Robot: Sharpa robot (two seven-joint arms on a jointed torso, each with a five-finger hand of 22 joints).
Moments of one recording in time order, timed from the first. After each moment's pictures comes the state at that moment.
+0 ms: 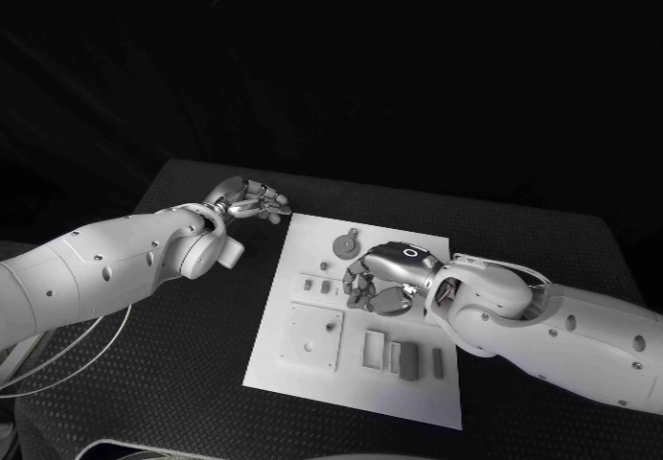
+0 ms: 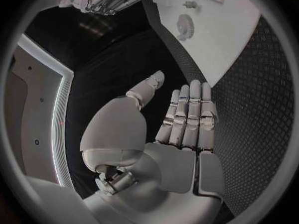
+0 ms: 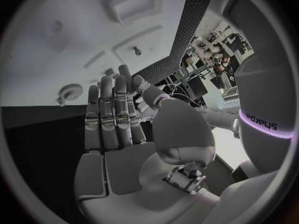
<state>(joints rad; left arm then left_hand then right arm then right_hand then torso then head) 1.27 -0.75 -0.12 1.17 -0.43 -0.27 0.22 1.11 -0.12 0.51 -0.29 0.12 0.86 0.19 0.26 0.49 1.07 0.16 0.15 0.11 0.92 0.10 0.66 0.34 0.02 0.91 0.00 0.07 1.00 1.07 -0.73 0.01 1.64 -1.68 -0.24 0.00 1.15 -0.02 0.55 -0.29 0.05 1.00 0.11 0.36 0.51 1.33 0.04 0.23 0.21 1.11 0.03 0.49 0.73 0.22 0.86 0.17 0.14 1.31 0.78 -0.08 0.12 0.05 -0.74</state>
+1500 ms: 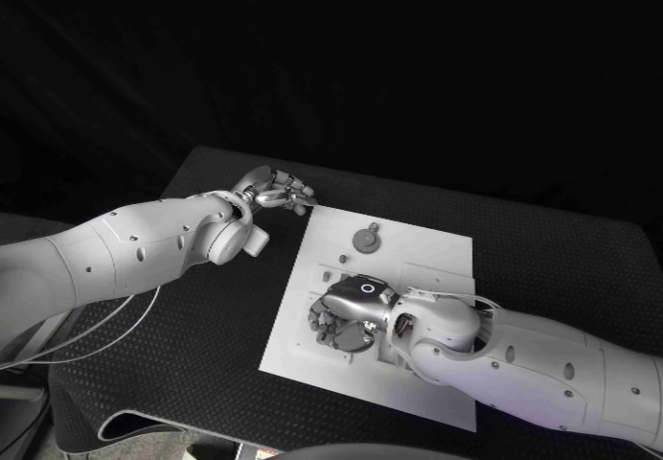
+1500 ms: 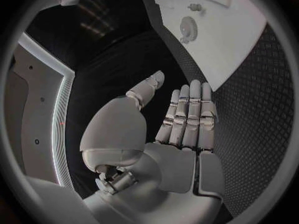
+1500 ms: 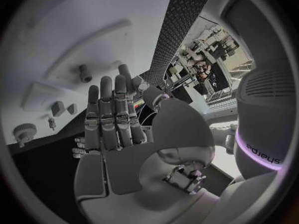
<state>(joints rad) 1.27 -0.74 -0.12 1.18 -0.43 -0.27 0.22 1.11 -0.12 0.51 -0.29 0.12 0.86 0.19 0.26 0.48 1.07 0.16 0.15 0.11 0.92 0.10 0.65 0.35 0.02 0.90 0.00 0.07 1.00 1.03 -0.53 -0.09 1.54 -1.76 -0.25 0.03 1.16 -0.01 0.54 -0.29 0.05 1.00 0.12 0.35 0.51 1.33 0.04 0.23 0.22 1.11 0.03 0.49 0.73 0.22 0.86 0.18 0.14 1.31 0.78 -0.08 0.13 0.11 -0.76</state>
